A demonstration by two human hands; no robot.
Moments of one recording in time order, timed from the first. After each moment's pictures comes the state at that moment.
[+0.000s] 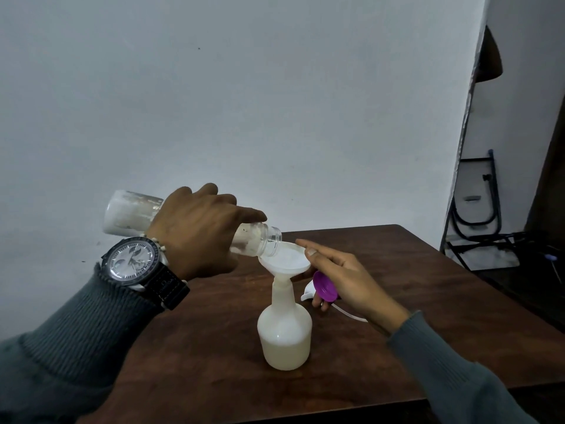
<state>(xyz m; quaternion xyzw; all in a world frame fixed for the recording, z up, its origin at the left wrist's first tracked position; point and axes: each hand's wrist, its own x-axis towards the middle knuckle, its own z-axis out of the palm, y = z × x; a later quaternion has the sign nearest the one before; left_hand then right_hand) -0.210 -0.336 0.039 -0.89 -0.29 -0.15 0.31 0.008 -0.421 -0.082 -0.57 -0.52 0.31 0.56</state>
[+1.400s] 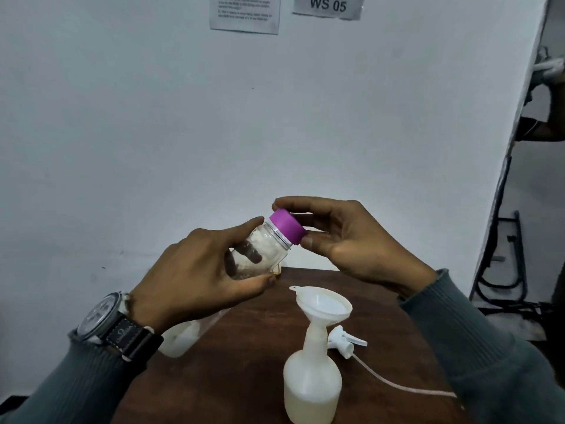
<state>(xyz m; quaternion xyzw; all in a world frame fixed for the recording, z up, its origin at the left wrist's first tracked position) -0.273 -0.309 0.021 -0.89 -0.26 -0.37 -0.05 -0.053 -0.395 0.062 -0.48 -0.74 0.11 0.46</state>
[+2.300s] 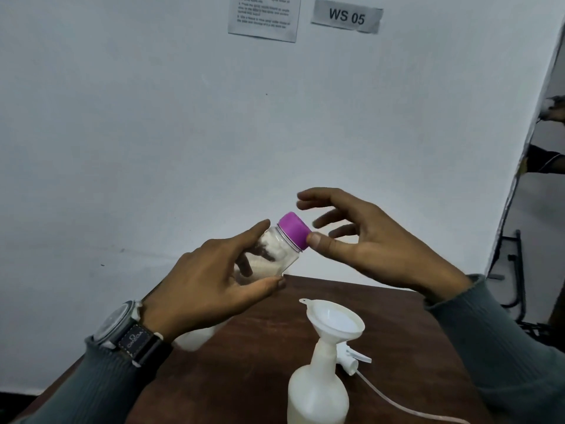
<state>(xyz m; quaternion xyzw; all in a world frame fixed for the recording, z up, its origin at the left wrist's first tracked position) -0.272 -0.282 0.006 -0.88 -0.25 -0.41 -0.07 -0.057 -0.400 0.085 -0.57 -0.74 0.01 0.36</state>
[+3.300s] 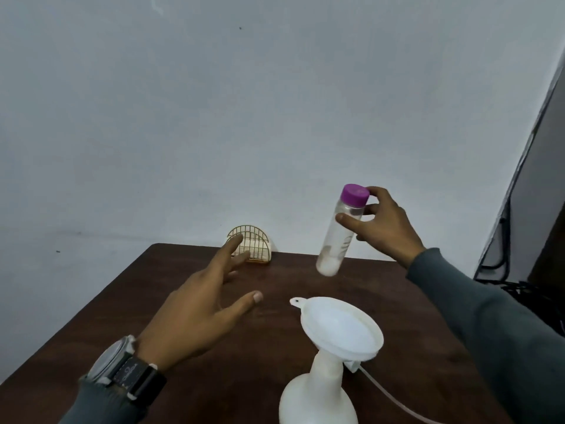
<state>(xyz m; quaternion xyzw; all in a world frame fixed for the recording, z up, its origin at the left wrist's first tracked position) -0.212 -0.202 -0.083 -0.86 -0.28 -0.35 -0.24 0.111 -0.270 0.001 -0.73 -0.50 -0.01 0.47</state>
